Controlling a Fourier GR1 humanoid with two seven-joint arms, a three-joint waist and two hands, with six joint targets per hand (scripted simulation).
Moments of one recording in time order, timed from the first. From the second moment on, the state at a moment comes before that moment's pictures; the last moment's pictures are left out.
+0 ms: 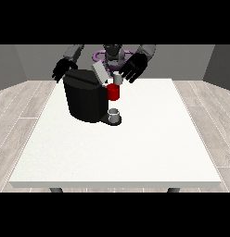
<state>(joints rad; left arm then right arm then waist) -1.13 0.46 0.11 -0.64 -0.61 -0.12 -0.12 -0.33 -0.03 -0.02 -1.38 0.00 -0.15 -0.02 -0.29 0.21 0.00</state>
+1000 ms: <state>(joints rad) -1.18 0.45 0.11 -0.62 -0.63 -0.15 -0.12 -0.33 -0.04 -0.05 -1.38 -0.03 -0.15 -0.05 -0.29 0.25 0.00</state>
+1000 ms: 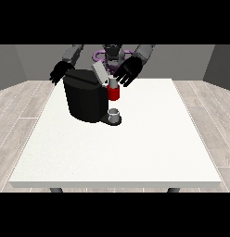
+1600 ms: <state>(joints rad) -1.17 0.43 0.11 -0.61 -0.65 -0.14 -0.12 -0.32 -0.04 -0.06 -1.37 -0.03 -0.15 -0.07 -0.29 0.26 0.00</state>
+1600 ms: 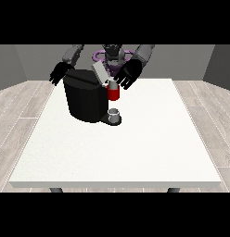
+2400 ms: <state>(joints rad) -1.16 0.43 0.10 -0.61 -0.68 -0.14 -0.14 -0.31 -0.04 -0.06 -1.37 -0.03 -0.16 -0.07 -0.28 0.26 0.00</state>
